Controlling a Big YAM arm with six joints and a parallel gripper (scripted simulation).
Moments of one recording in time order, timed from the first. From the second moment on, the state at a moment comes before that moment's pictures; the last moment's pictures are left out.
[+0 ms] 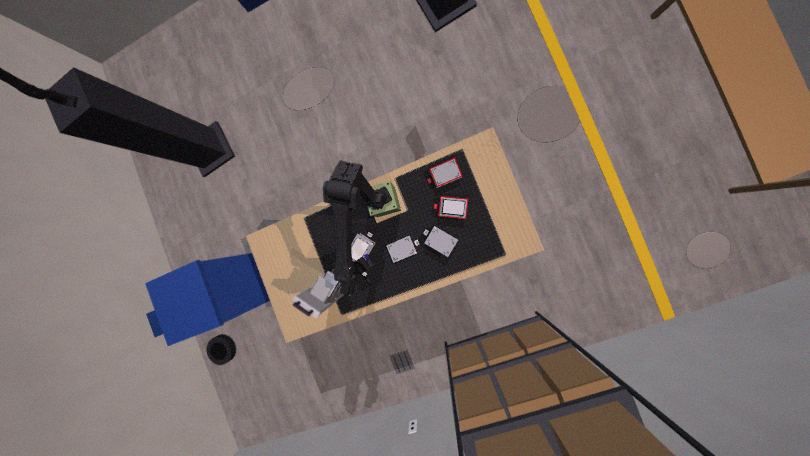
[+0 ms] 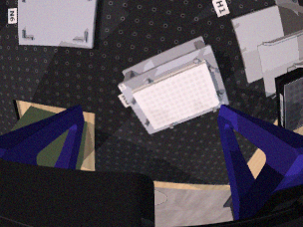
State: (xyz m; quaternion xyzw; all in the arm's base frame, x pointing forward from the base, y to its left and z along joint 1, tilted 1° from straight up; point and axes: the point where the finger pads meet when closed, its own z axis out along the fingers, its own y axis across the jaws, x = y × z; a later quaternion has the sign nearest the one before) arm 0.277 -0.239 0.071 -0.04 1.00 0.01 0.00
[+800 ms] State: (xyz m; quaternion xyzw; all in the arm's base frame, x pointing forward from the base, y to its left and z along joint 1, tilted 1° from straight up) arm 0.215 -0.276 0.071 0.21 0.98 0.01 0.00
